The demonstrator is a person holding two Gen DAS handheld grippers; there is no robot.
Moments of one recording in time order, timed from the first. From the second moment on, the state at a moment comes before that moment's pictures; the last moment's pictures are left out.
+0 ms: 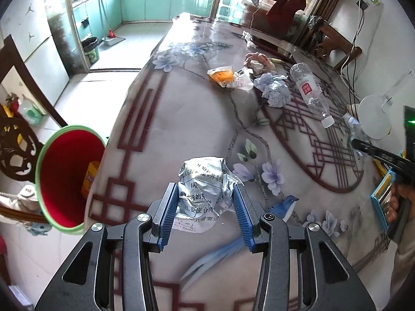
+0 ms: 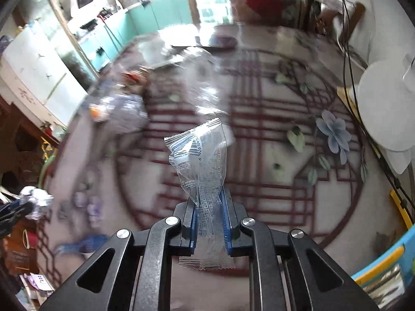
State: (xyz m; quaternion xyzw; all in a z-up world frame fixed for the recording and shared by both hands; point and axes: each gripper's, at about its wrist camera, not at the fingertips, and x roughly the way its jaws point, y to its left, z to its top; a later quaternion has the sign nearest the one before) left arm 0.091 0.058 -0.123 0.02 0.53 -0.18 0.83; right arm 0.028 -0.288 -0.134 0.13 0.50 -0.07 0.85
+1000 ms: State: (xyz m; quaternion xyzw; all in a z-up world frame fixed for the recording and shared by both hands) left arm 0.128 0.140 -0.136 0.01 0.54 -0.20 0.82; right arm 0.054 -0.106 -0.079 0.09 0.47 -0.02 0.88
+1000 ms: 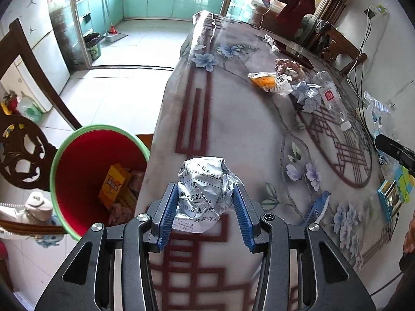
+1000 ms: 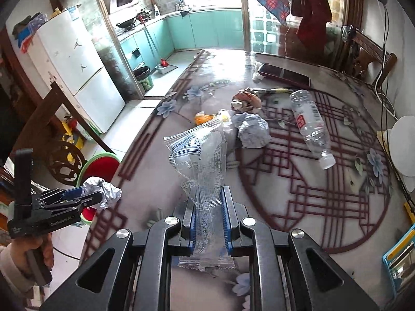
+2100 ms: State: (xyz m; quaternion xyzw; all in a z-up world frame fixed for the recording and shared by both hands) left arm 0.166 0.264 -0.181 -0.05 0.57 -0.04 0.82; right arm 0.138 0.082 -0.126 0.05 0.52 0.21 0.83
